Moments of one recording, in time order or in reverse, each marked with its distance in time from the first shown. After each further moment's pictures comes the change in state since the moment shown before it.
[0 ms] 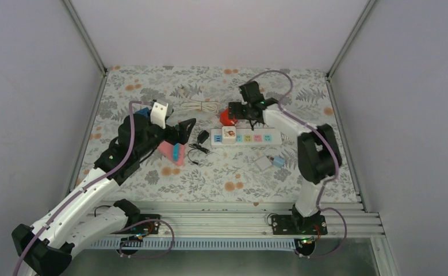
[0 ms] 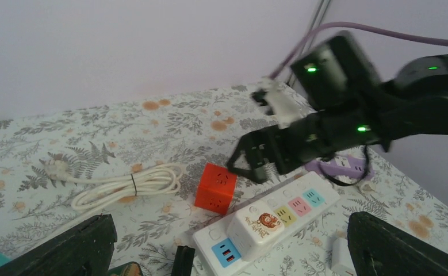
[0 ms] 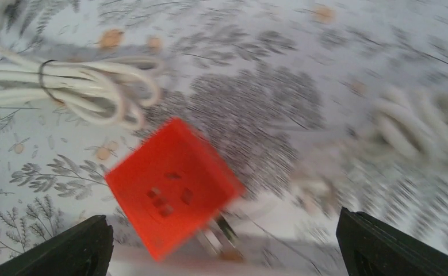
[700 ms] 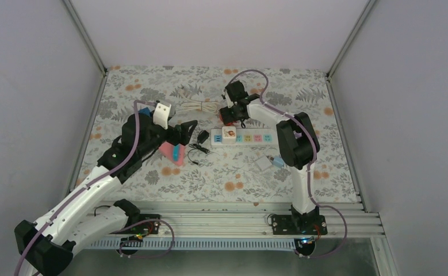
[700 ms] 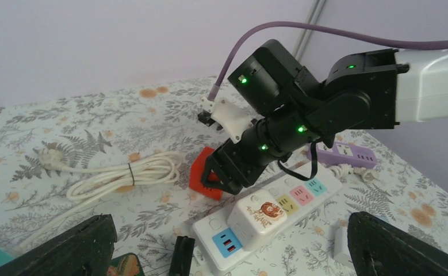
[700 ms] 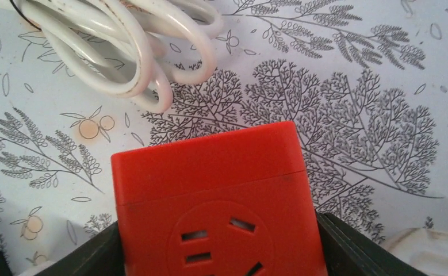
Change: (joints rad) left arm 0.006 0.023 -0.015 0.006 0.029 0.007; right arm 0.049 0.326 0.283 -0.092 -0.060 -0.303
